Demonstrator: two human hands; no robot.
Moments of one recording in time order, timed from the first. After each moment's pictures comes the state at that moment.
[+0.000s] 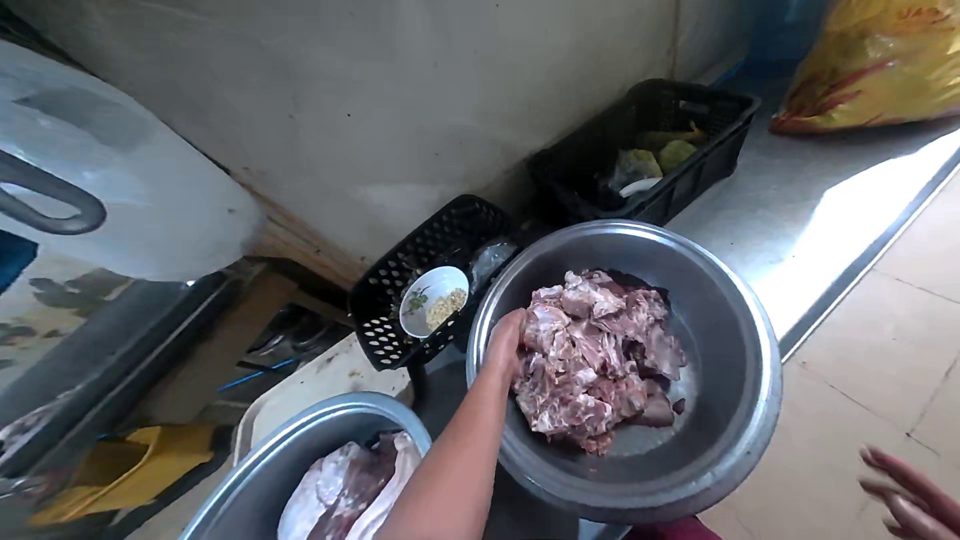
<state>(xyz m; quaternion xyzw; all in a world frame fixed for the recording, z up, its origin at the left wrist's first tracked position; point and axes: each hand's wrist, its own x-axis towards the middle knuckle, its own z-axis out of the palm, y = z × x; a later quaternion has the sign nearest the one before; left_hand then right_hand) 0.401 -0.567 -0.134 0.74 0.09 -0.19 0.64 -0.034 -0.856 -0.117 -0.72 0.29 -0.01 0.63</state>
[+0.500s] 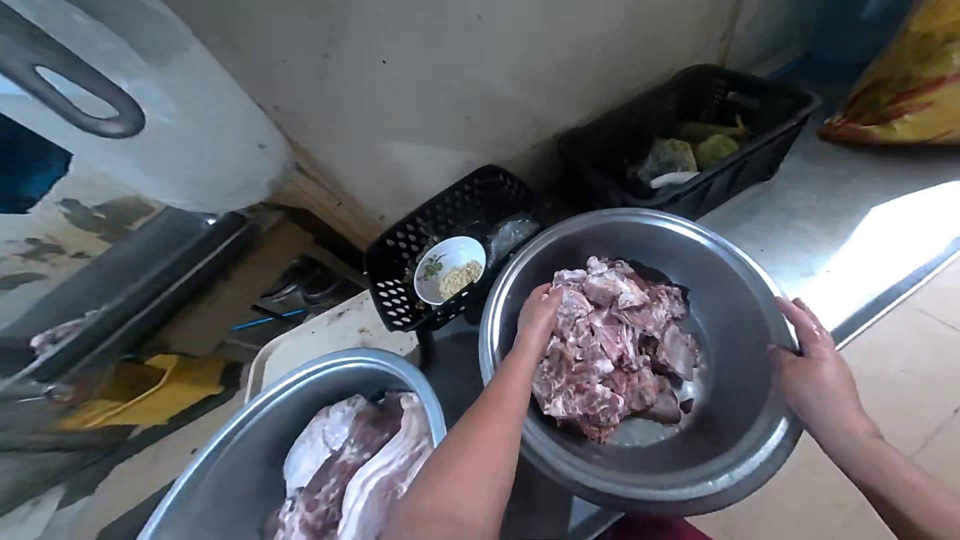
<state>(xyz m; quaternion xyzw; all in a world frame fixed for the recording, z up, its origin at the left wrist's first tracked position) 0.383 -0.586 -0.123 0.85 0.02 -0.18 0.49 0.165 -0.858 -0.106 -0.82 0.34 -0.16 0.43</state>
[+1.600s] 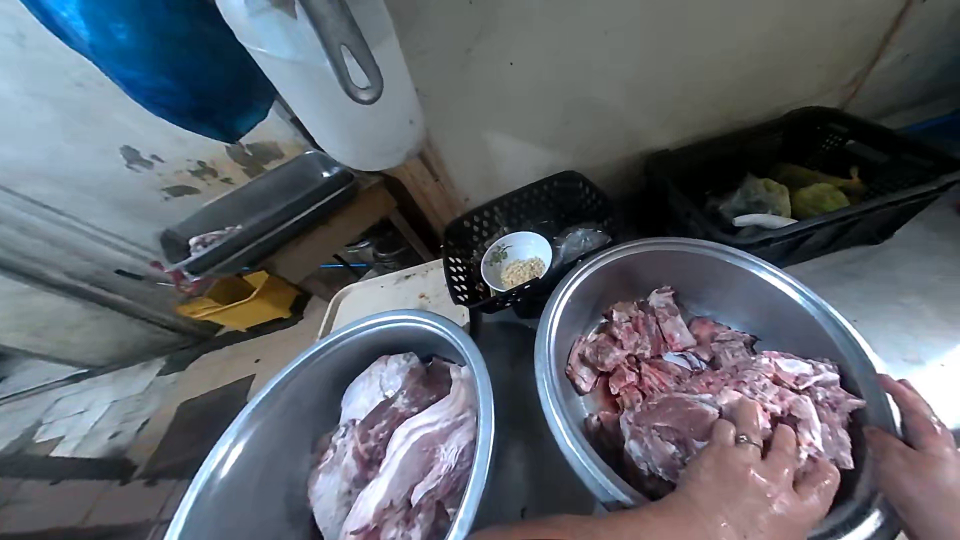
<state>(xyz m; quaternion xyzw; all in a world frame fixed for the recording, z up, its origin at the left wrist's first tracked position) 0.187 -0.654 -0.067 0.84 -0.52 0.04 0.14 0.159 -0.882 -0.132 -0.85 0.22 -0.20 0.43</state>
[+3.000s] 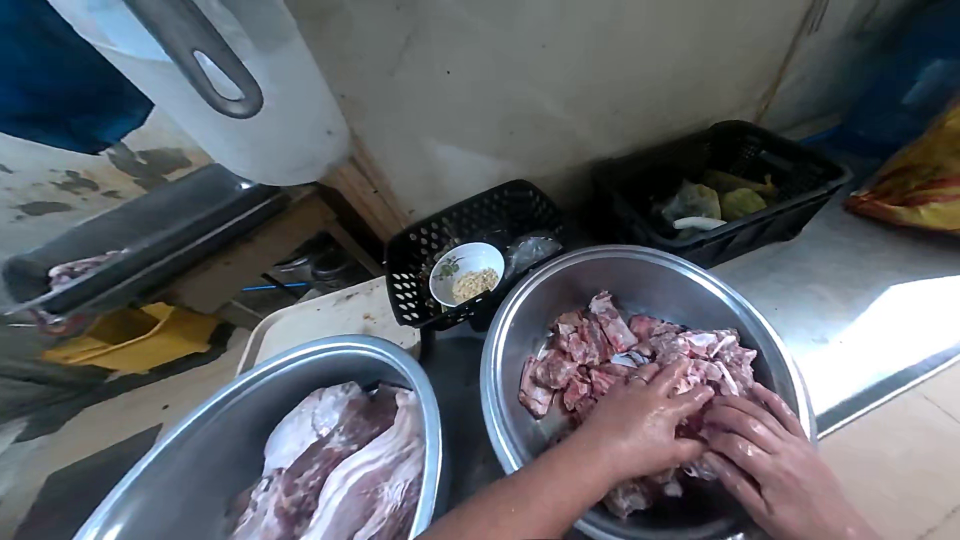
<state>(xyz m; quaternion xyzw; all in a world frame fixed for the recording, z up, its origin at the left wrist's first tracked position) 0.264 -0.645 -0.050 0.84 -0.45 -0.24 0.18 0.154 -0.840 -0.116 -0.93 -0.19 -0.27 0.17</state>
